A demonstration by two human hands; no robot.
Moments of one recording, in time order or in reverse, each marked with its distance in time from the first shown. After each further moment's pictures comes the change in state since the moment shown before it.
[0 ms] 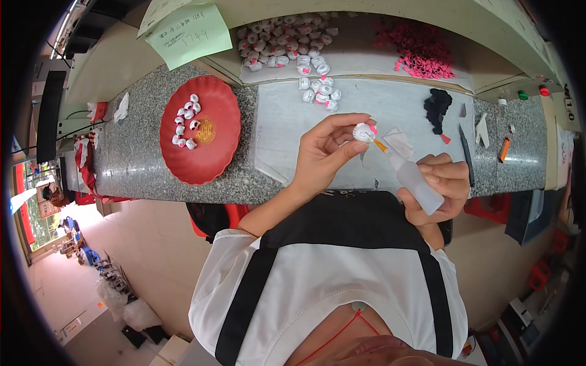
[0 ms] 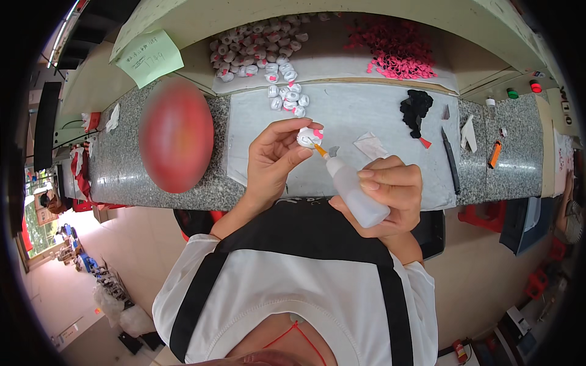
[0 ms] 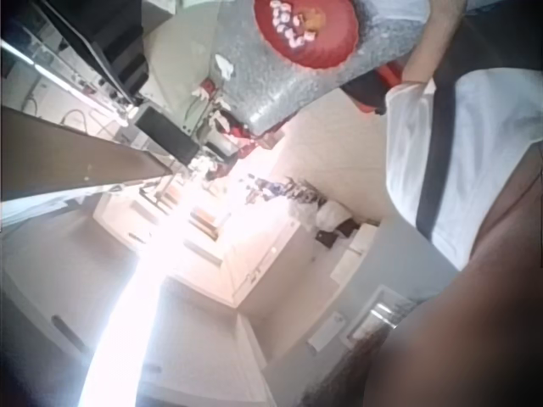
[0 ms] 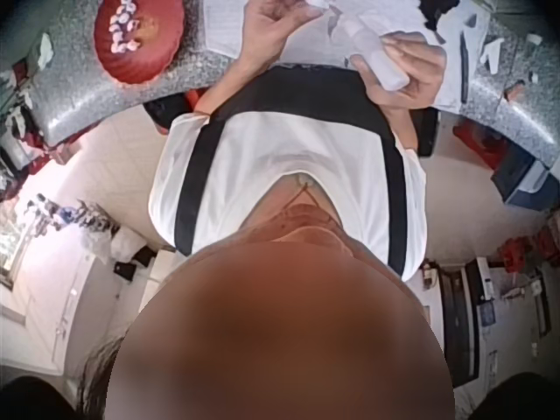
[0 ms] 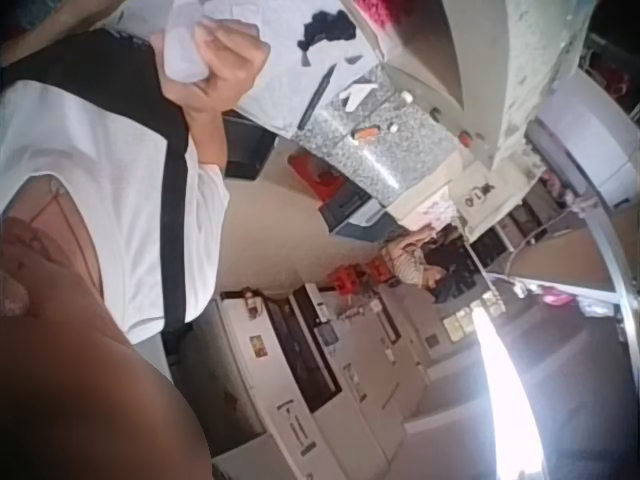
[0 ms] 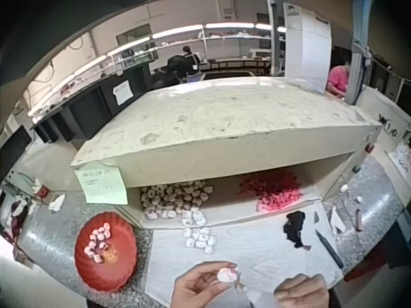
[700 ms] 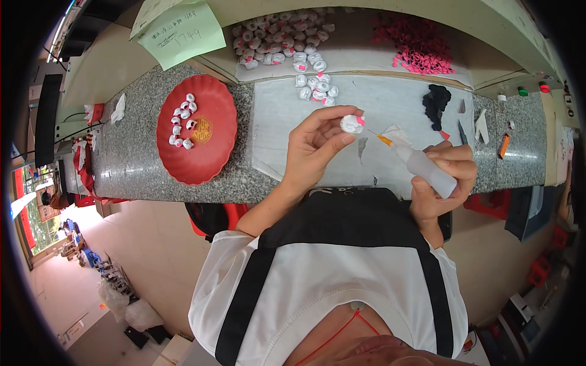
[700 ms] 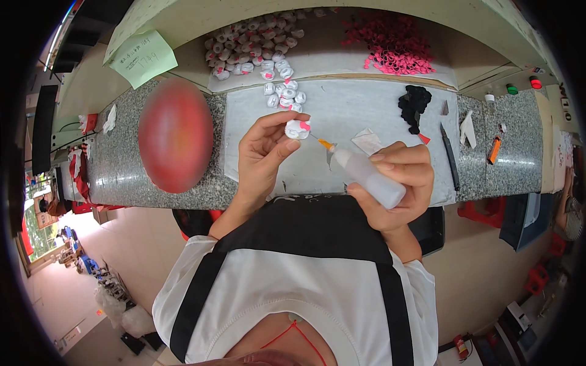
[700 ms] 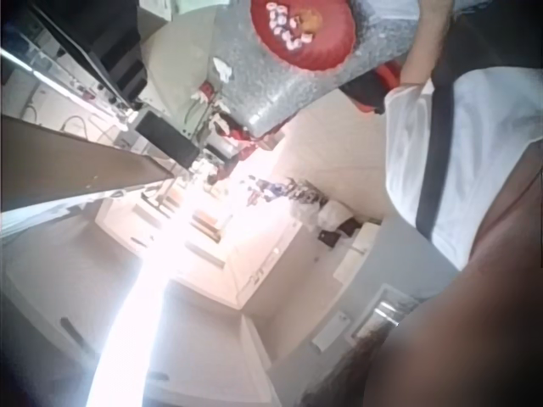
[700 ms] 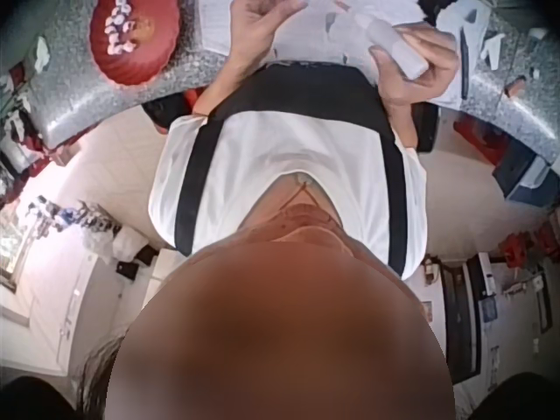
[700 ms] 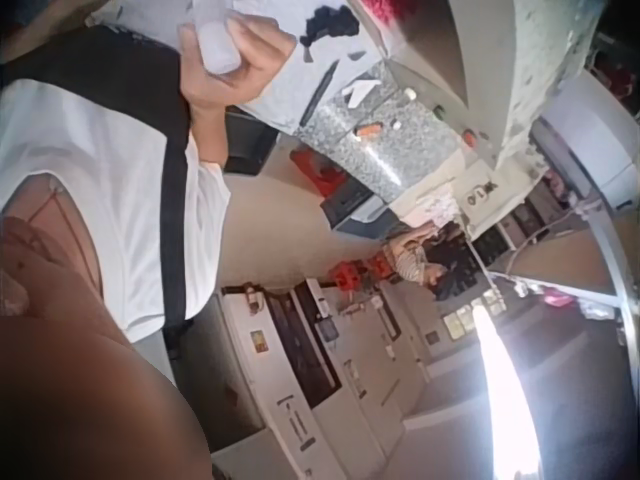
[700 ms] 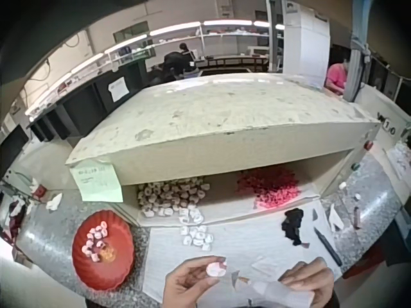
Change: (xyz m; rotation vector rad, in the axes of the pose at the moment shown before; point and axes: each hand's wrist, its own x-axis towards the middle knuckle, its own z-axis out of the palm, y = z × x) left_hand 0.003 0.000 -0.009 0.106 0.000 0.062; right_hand 0.001 0.006 -0.005 0.010 0.055 0.110
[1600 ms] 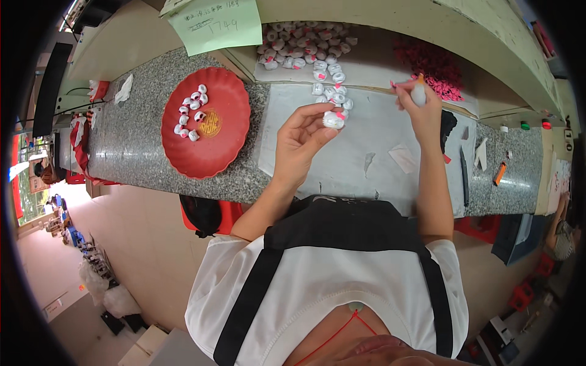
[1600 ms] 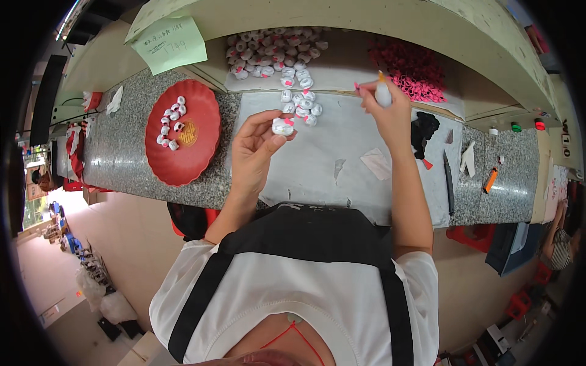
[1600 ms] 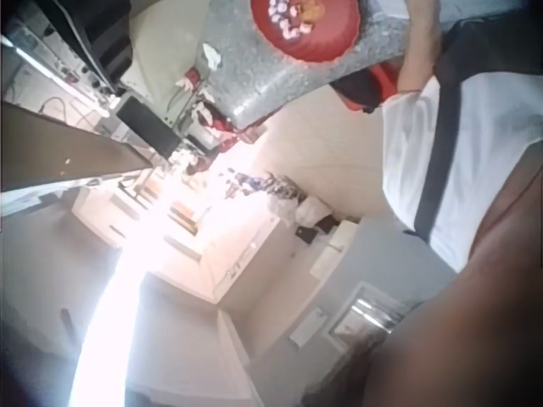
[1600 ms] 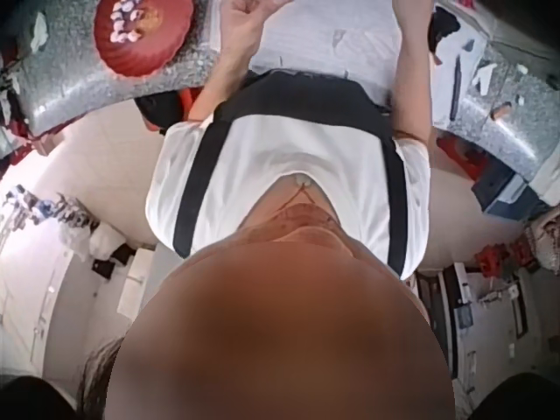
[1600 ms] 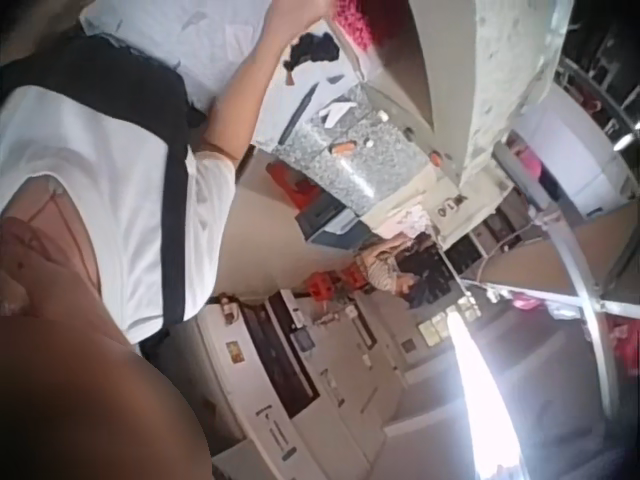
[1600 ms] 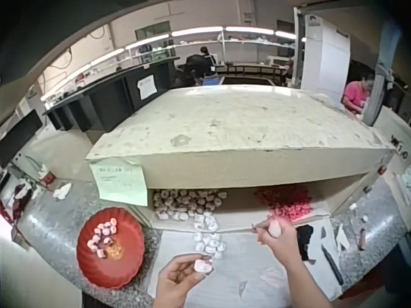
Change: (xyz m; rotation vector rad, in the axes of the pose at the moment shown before) left_hand -0.002 -0.001 -0.034 -0.135 0.244 0.035; right_hand 0.044 0.113 0.021 -0.101 -0.181 0.653
